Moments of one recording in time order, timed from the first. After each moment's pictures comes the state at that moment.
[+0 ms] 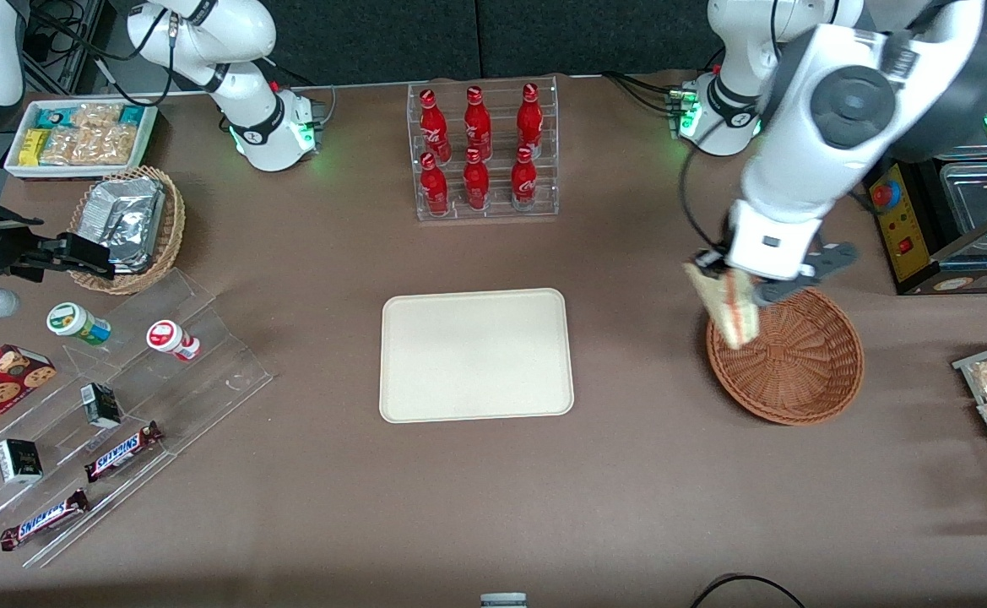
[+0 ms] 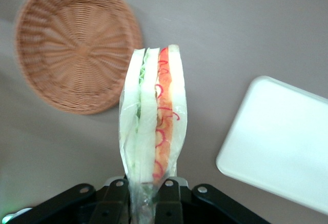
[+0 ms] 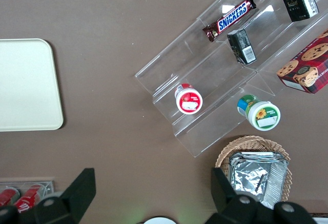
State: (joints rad) arm -0.14 0.06 -0.31 -1.75 0.04 1.75 -0.83
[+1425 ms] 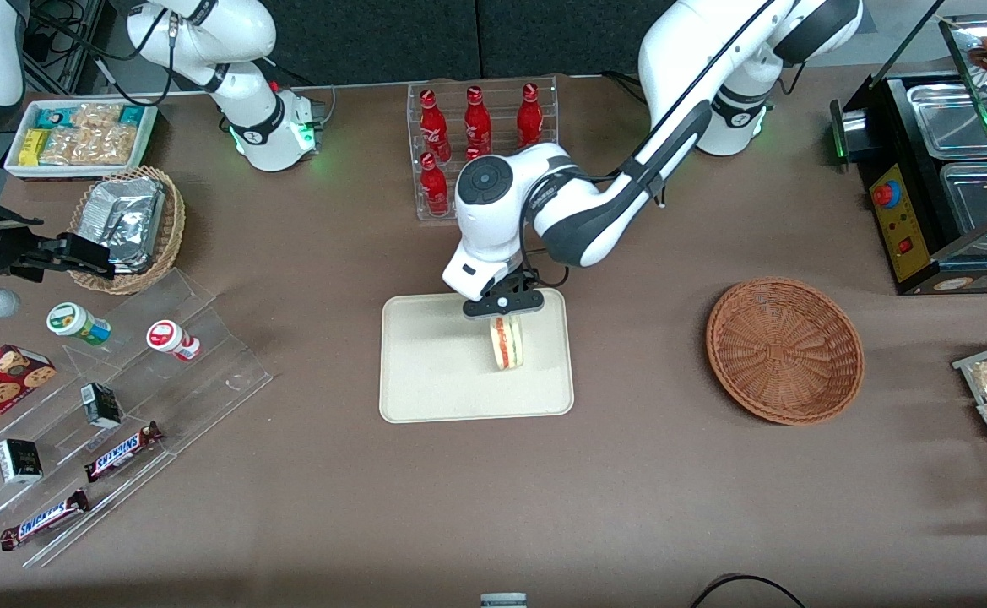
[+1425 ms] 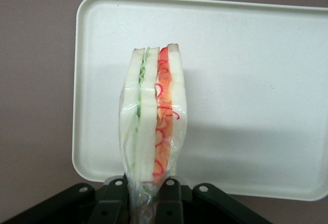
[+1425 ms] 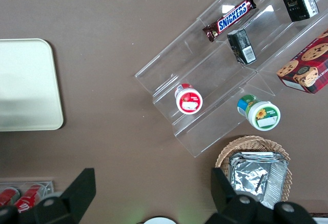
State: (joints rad) arm -0.45 0.66 -0.49 -1.53 0.42 2.09 -1.18
